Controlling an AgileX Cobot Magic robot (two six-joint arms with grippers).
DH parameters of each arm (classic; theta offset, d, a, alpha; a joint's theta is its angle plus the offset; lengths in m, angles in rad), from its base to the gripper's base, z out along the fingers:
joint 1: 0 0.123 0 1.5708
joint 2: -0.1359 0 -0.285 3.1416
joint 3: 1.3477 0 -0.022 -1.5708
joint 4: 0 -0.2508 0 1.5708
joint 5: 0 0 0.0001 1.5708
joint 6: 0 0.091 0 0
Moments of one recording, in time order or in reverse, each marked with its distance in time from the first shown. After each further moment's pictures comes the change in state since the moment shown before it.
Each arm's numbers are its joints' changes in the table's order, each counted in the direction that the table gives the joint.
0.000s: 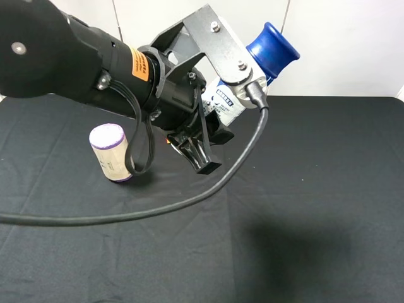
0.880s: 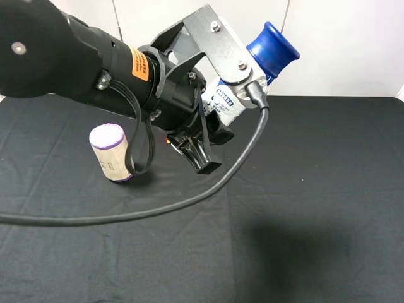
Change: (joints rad) left arm 0.000 0.000 0.000 0.000 0.000 0.001; right arm 0.221 0.000 -0.015 -0.001 0.028 -0.001
